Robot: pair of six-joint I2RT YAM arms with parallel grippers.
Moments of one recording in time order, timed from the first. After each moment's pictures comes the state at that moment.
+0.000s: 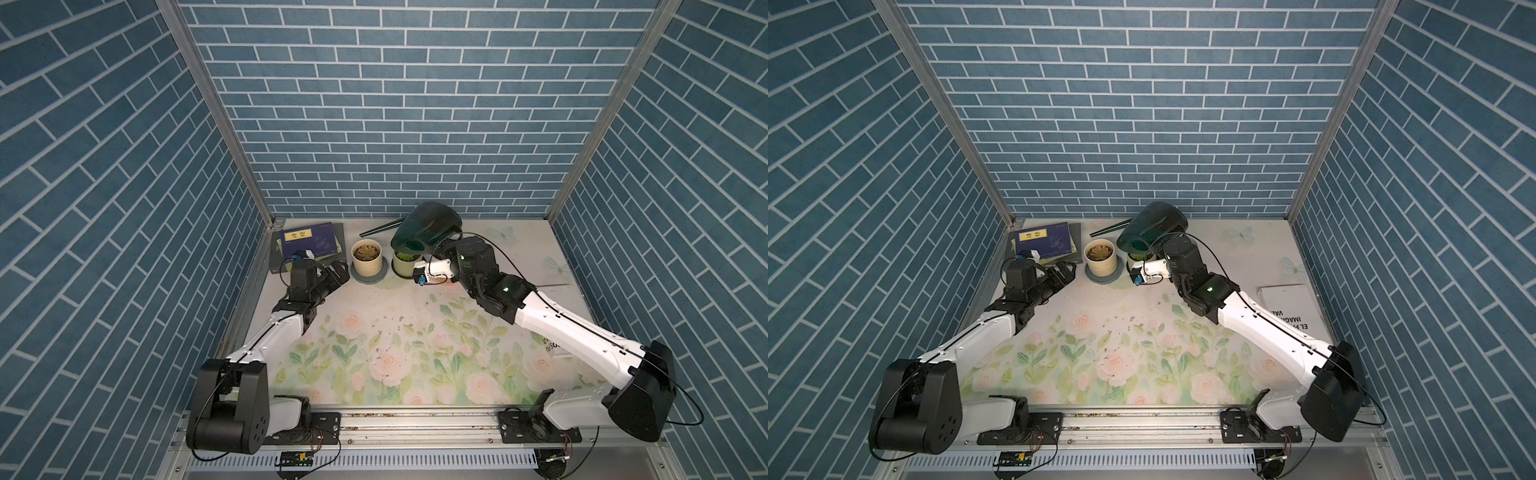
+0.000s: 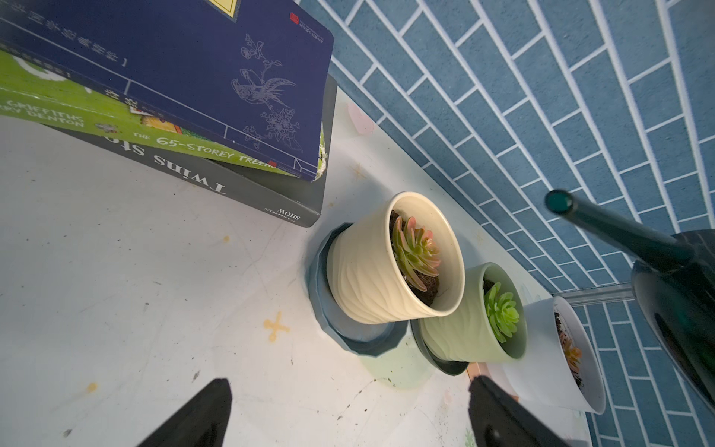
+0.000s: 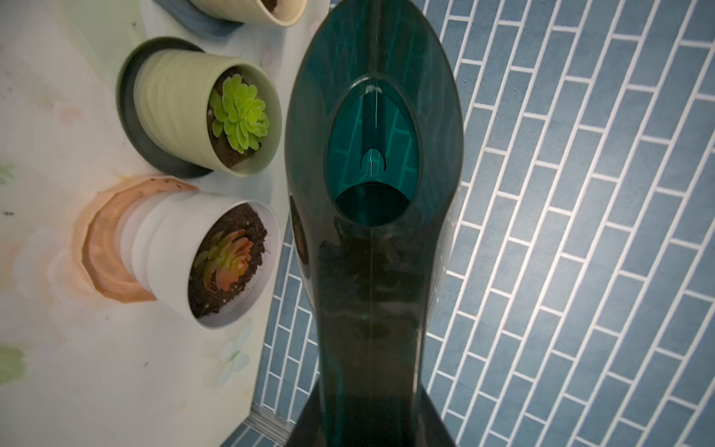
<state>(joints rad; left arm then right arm) -0.10 1.30 0.67 0.09 0.14 -0.72 0.80 1.35 1.17 -0.19 0.41 -1.49</state>
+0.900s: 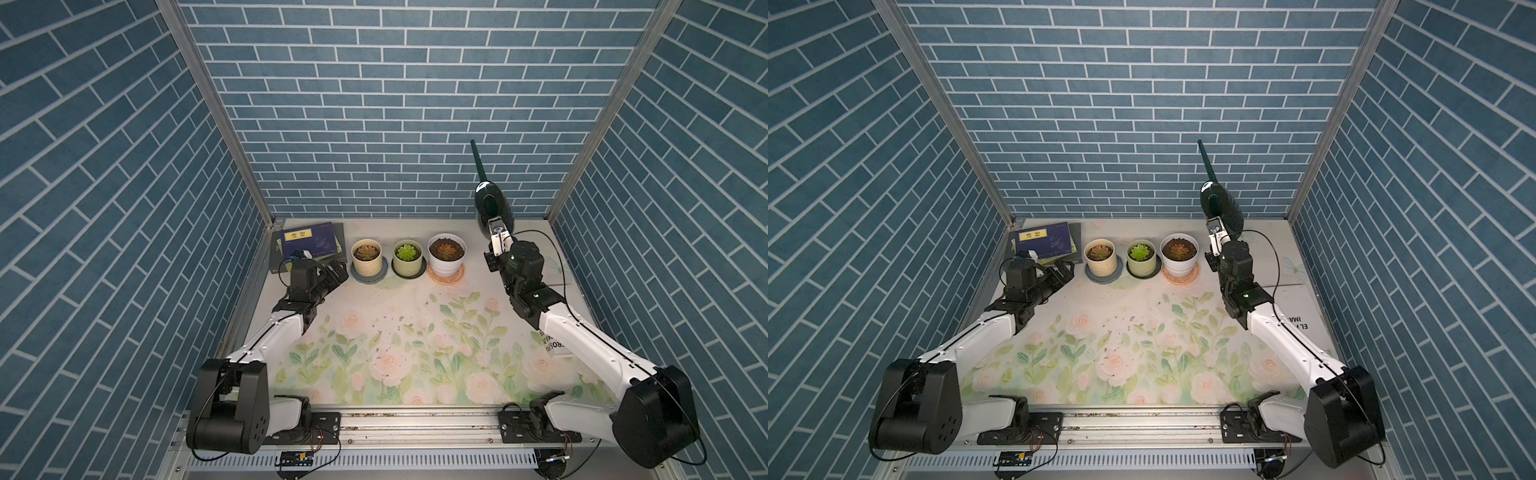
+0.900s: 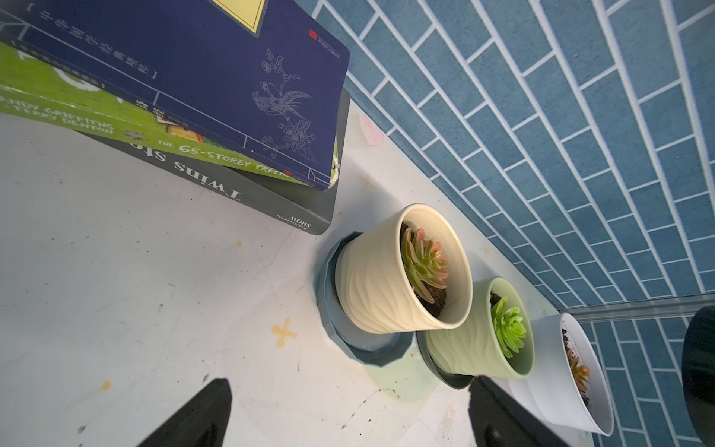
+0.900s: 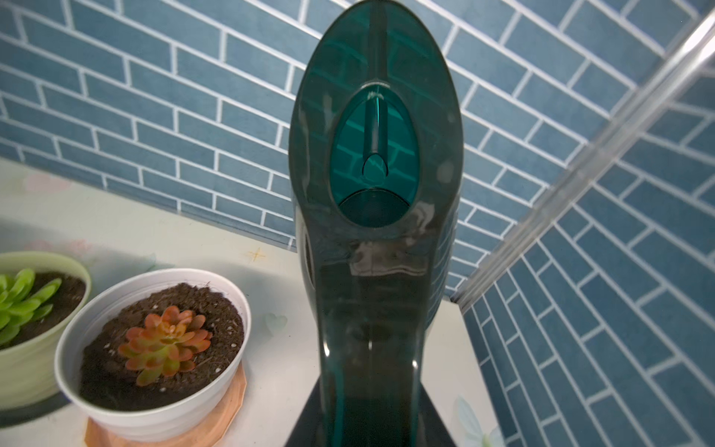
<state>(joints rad) -0.10 1.30 0.67 0.09 0.10 -0.75 0.40 1.22 0.81 0.24 0.40 -0.24</state>
